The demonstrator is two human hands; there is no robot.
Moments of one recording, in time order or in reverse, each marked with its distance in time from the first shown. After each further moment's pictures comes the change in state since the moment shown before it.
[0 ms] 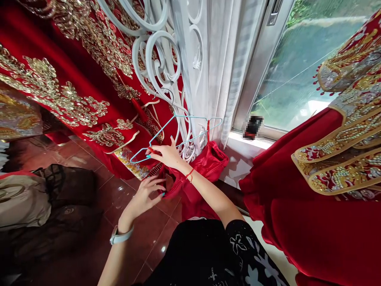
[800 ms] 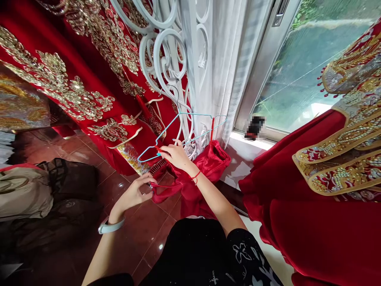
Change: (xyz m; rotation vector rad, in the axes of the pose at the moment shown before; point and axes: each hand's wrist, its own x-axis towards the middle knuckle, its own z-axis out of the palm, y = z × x) left_hand -0.002 -0.001 -0.027 -0.114 -0.074 -0.015; right_hand -0.027 0.017 0.002 -0.218 0.071 -0.069
